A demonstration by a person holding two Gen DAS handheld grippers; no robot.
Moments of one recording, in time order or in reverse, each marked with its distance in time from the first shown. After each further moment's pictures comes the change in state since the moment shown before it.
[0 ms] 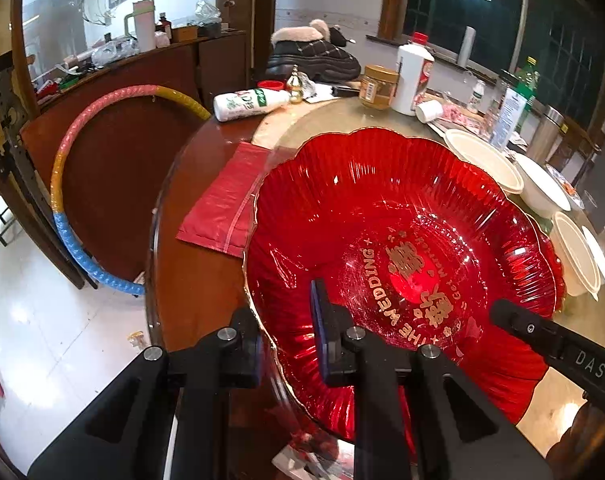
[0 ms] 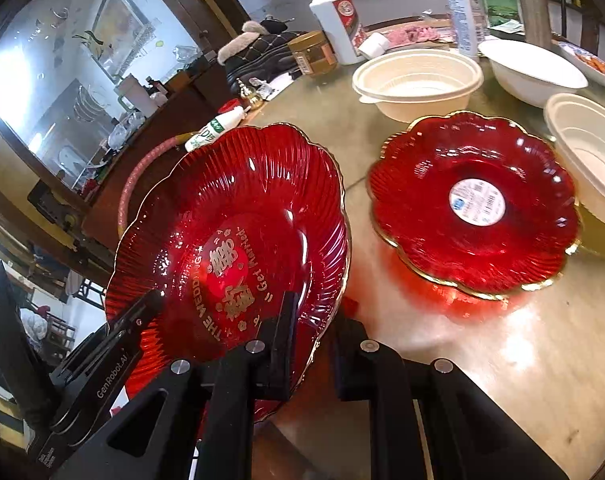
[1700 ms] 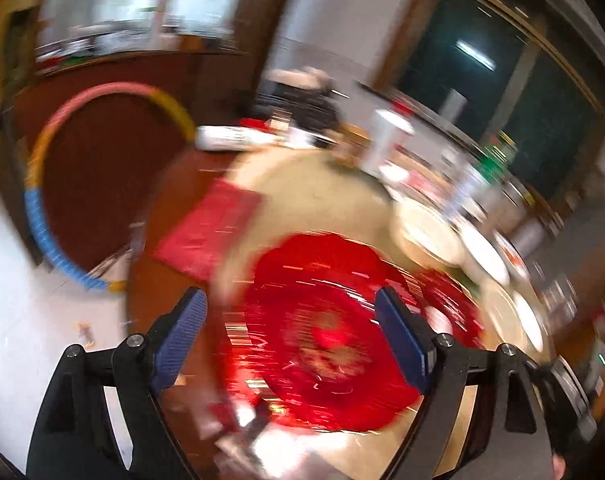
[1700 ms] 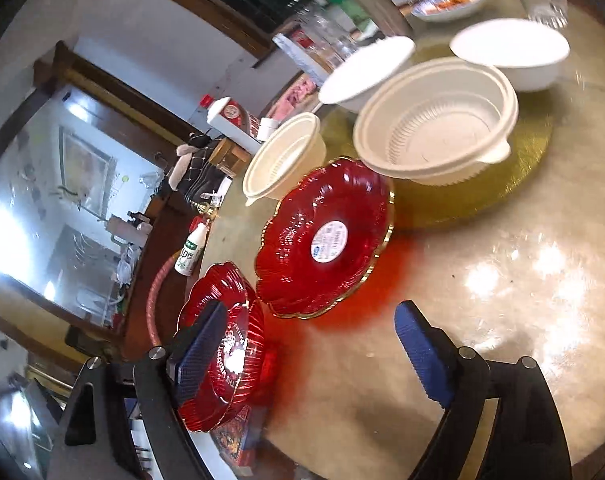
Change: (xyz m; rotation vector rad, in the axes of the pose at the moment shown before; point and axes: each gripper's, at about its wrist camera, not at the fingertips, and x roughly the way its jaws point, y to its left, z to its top) left arm -0.060 0.001 0.025 -0.132 -0.074 -0.228; right arm -0.082 -0.126 -0.020 0.455 -0.217 0.128
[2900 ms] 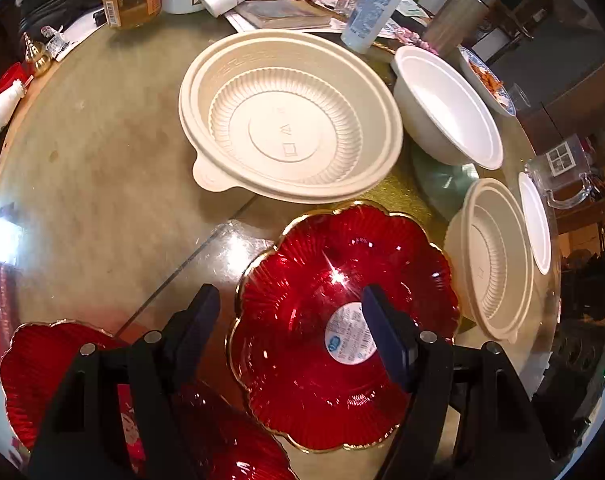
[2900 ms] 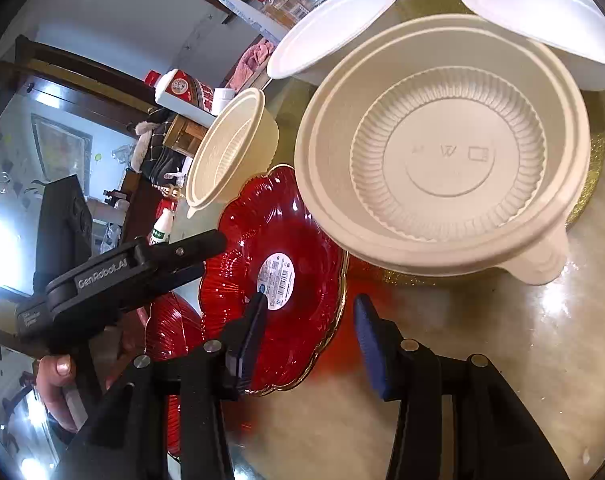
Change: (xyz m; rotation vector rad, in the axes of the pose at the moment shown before) left arm 0.230 -0.164 0.041 0.341 0.665 -0.090; right arm 0.065 -0.032 0.059 0.028 0.195 -0.069
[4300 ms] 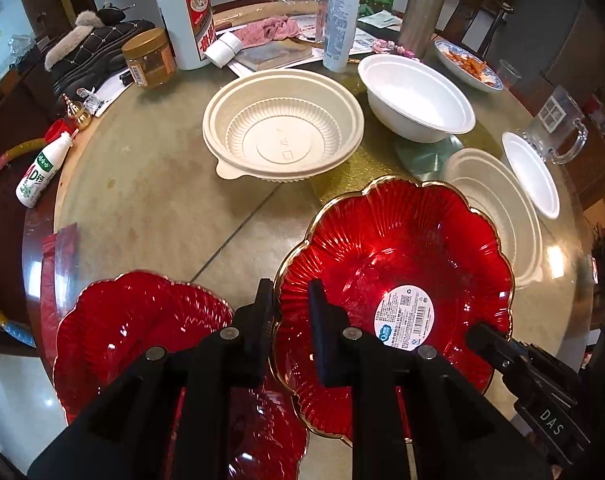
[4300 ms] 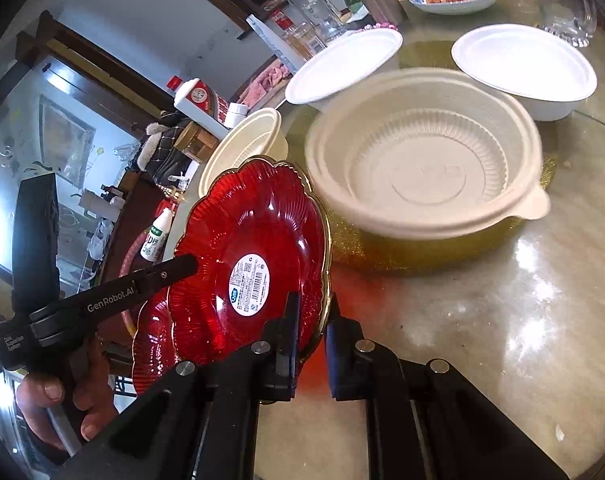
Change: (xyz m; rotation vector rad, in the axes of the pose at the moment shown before) left arm -0.052 -0.039 -0.054 0.146 -0.146 0.173; right arm -0.045 0.016 -0.028 -0.109 -0.112 -0.057
